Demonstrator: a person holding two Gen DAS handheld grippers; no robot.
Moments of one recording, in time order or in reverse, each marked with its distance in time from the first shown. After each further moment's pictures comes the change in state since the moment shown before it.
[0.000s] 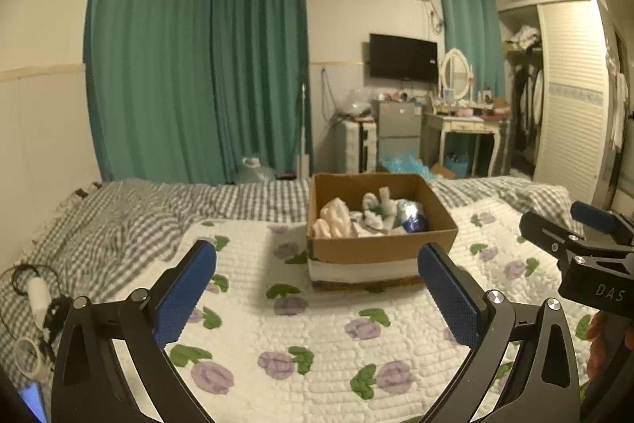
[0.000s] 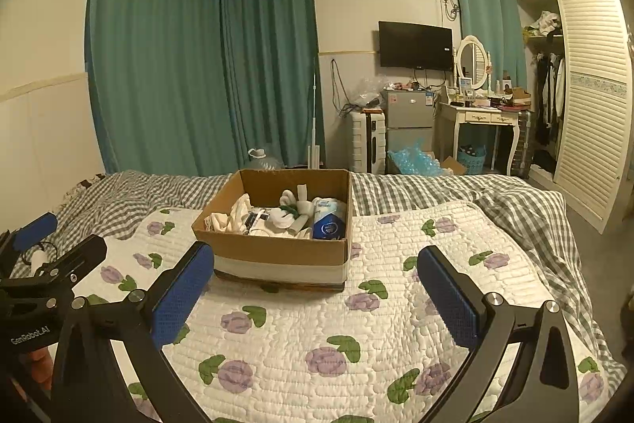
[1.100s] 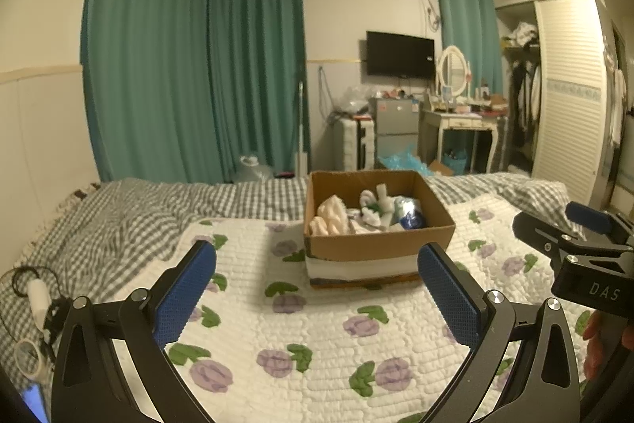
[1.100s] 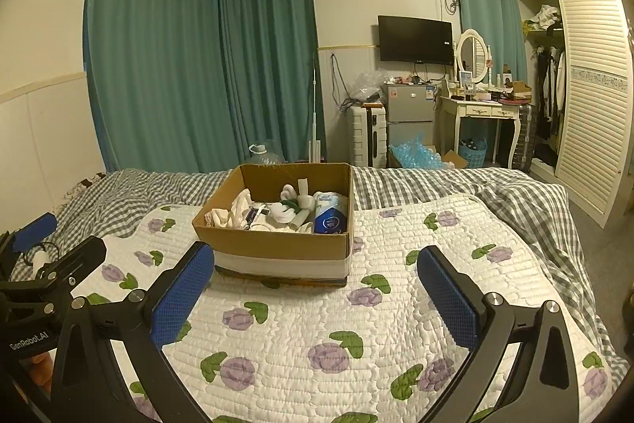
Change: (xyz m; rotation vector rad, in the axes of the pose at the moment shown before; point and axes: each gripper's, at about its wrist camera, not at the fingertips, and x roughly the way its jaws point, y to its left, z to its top) left arm -0.002 -0.002 -0.002 0.008 0.004 -0.004; right arm 0.004 0.003 -0.004 0.016 0.016 0.002
